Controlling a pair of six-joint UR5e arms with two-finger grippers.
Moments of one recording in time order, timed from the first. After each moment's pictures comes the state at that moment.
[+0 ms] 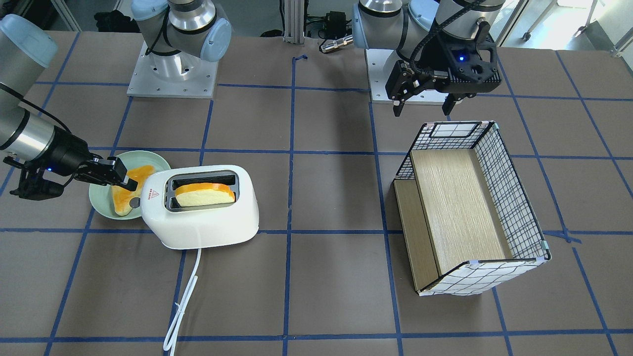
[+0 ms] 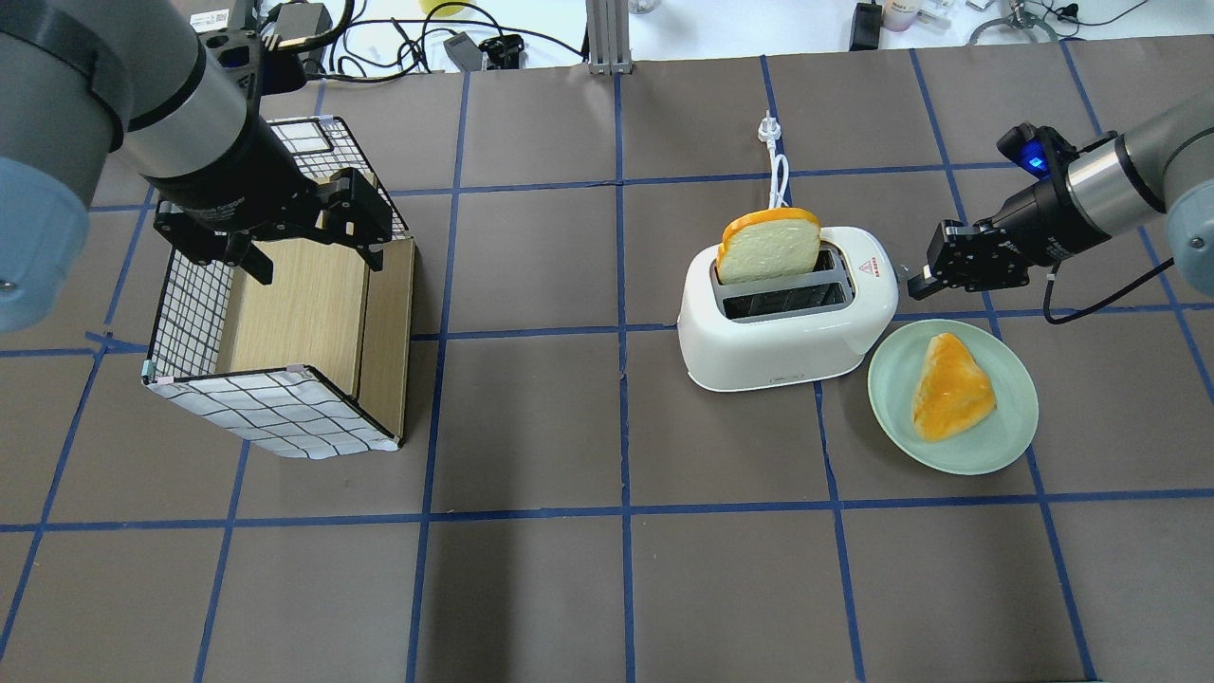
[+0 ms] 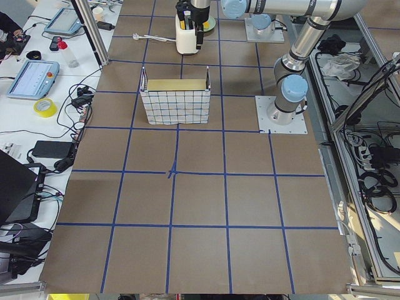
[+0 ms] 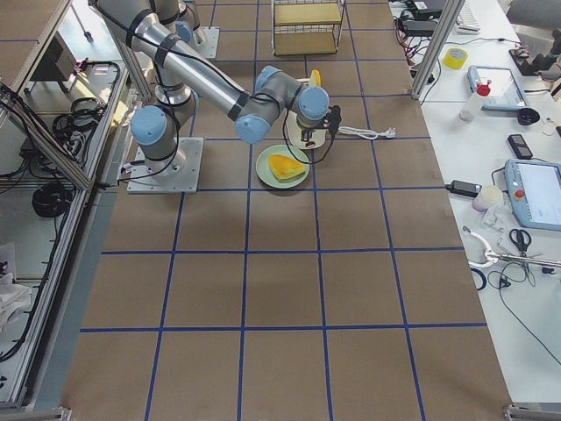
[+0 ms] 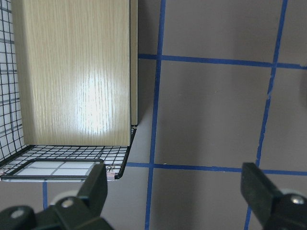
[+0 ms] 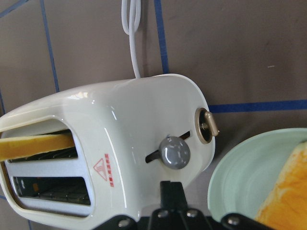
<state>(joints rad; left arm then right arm) -1.58 -1.46 -1.67 -1.53 1.56 -0.10 1.12 -1.43 1.91 -1.80 -1.05 -0.39</state>
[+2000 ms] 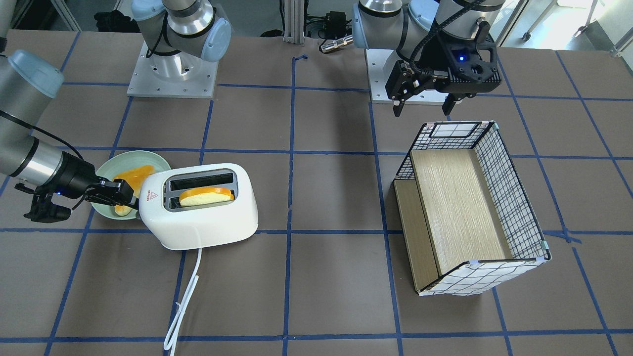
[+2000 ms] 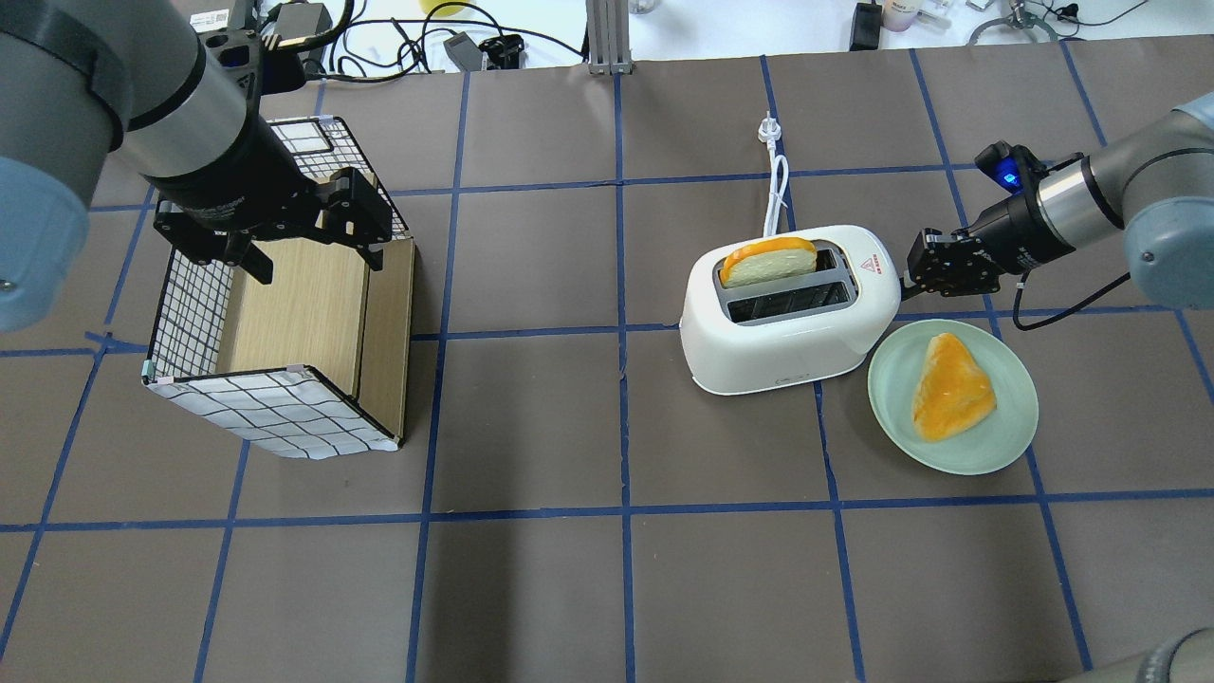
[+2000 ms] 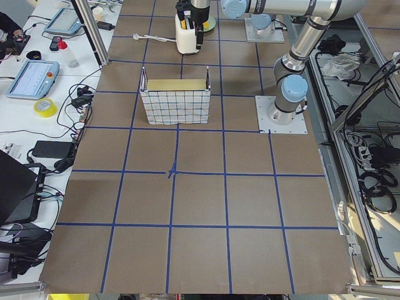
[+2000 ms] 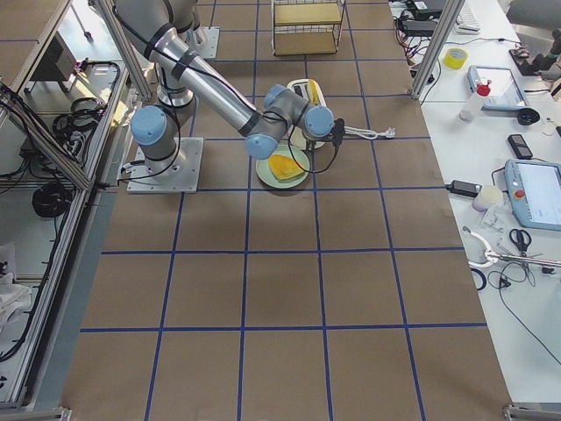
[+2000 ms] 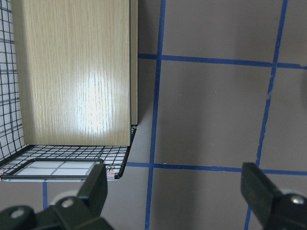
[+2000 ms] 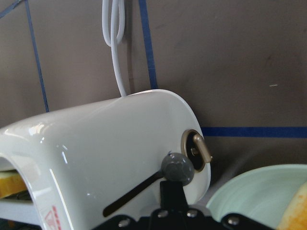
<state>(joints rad) -1.58 -1.46 -1.67 -1.53 1.56 -0.10 1.12 -1.32 1.92 -1.90 -1.02 -0.39</state>
